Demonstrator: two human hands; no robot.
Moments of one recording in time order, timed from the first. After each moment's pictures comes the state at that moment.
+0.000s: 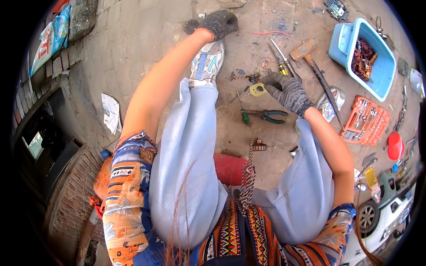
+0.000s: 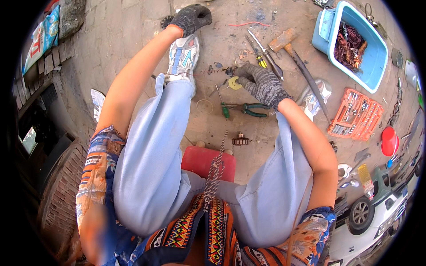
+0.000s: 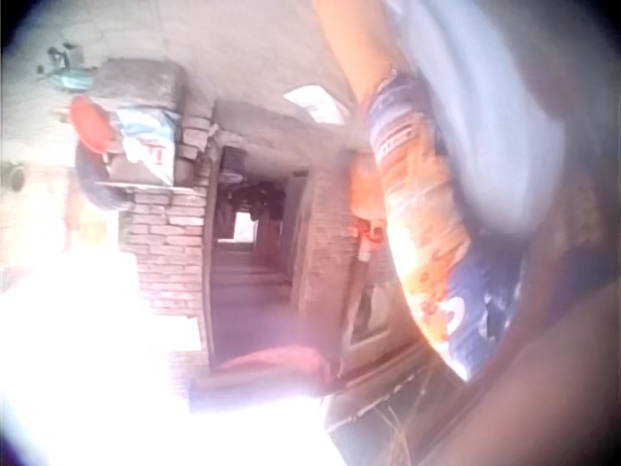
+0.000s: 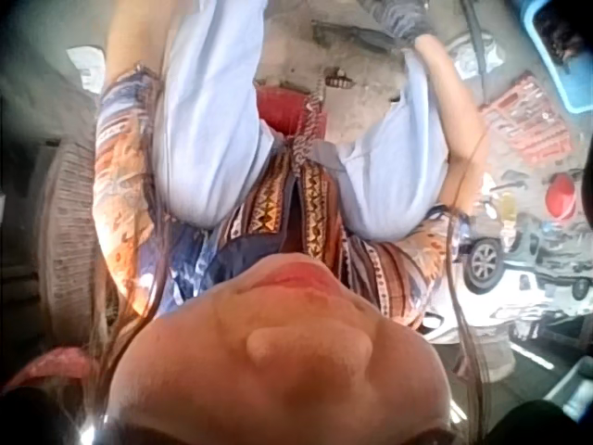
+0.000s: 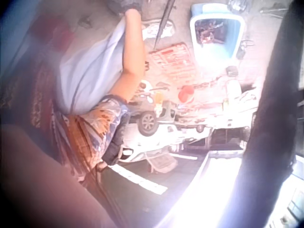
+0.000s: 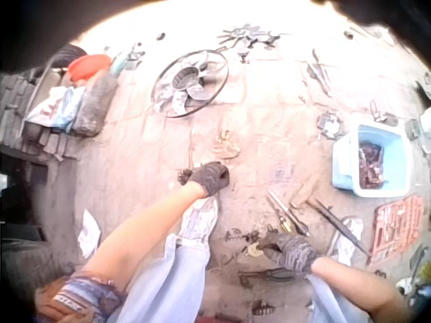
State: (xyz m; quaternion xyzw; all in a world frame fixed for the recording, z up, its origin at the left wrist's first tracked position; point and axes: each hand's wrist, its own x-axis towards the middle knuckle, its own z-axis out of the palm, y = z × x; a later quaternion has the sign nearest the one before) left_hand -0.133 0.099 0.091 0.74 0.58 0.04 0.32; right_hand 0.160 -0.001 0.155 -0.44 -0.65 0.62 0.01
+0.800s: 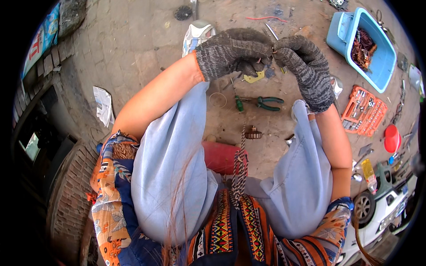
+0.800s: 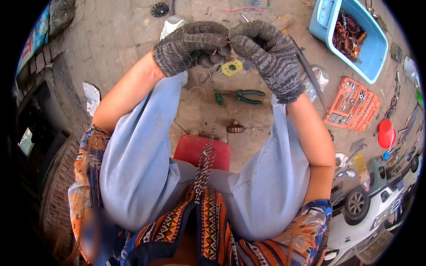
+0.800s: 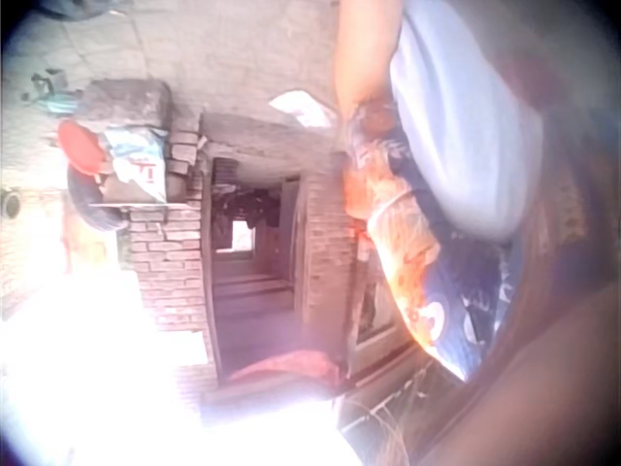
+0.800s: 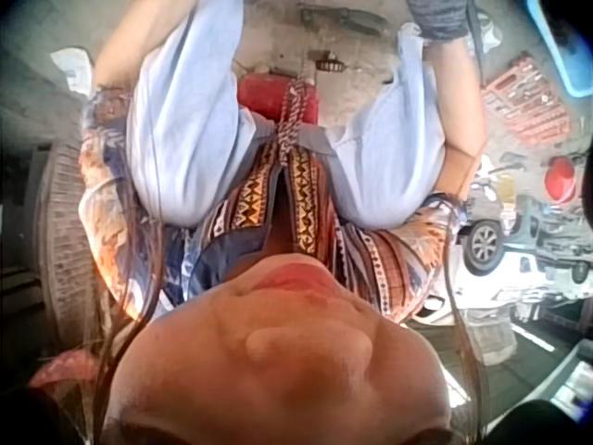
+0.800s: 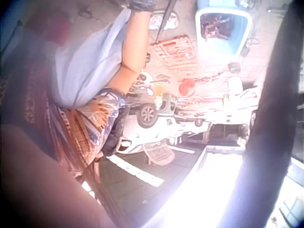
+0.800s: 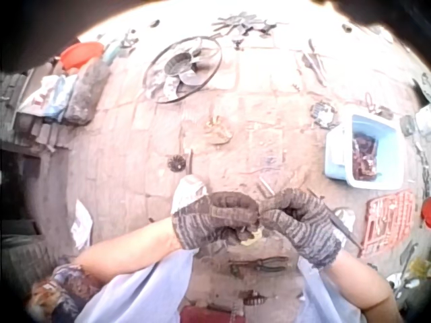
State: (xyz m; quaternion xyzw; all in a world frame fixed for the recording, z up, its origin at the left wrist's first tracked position) left_hand -0.062 0.020 0.232 0.19 0.43 0.23 0.85; right_hand 0.155 0.027 0.227 -0.42 -0.46 0.72 0.30
